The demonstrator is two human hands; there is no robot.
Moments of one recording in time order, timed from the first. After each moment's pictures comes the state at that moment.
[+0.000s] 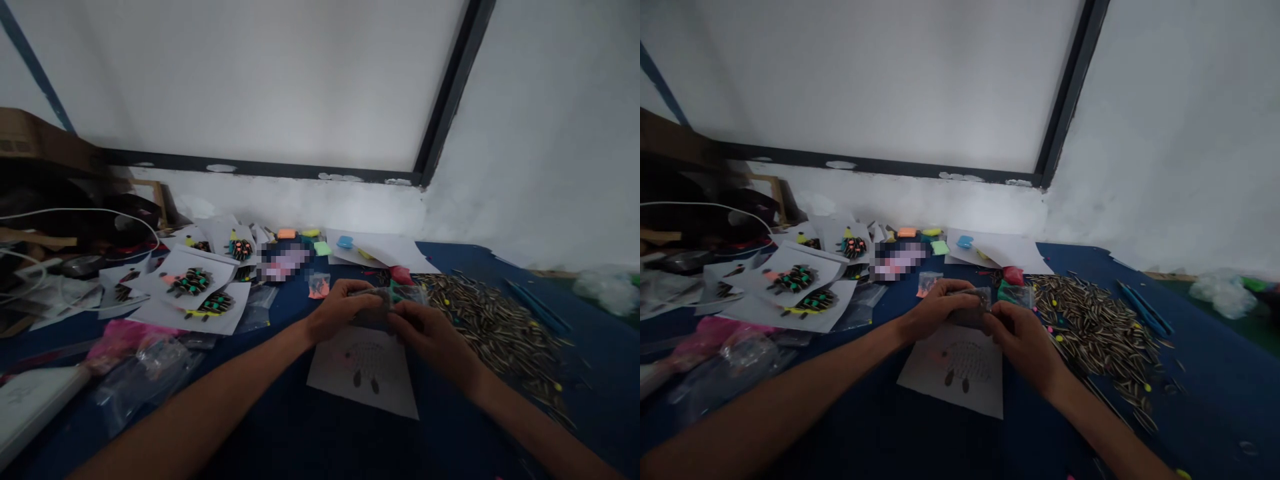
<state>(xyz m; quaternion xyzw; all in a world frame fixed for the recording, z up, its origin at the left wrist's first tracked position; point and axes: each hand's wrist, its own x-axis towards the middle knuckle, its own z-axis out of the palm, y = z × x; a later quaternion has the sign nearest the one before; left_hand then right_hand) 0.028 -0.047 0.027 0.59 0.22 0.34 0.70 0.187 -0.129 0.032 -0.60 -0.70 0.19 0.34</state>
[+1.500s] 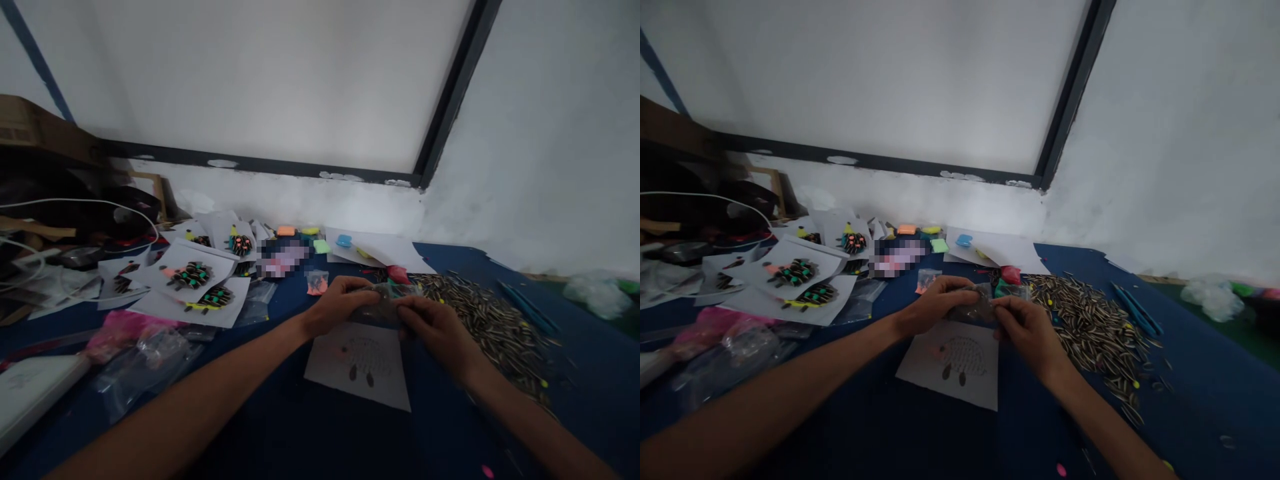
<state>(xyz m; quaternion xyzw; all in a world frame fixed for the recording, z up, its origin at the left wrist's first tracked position) 0.026 -0.047 0.029 0.65 0.19 0.34 0.65 0.193 -0.132 0.039 -0.61 -0.61 0.29 0.41</state>
